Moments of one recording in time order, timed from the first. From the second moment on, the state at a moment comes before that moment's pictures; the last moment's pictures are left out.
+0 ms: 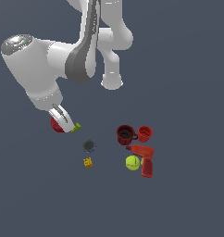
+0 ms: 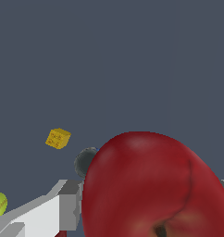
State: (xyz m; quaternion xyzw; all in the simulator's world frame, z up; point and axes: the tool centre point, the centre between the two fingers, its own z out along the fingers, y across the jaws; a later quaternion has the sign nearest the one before) arm 0.009 -0.208 0.218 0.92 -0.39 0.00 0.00
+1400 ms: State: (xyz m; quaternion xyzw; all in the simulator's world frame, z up) arm 0.084 -0.230 0.419 0.92 -0.39 0.00 0.00
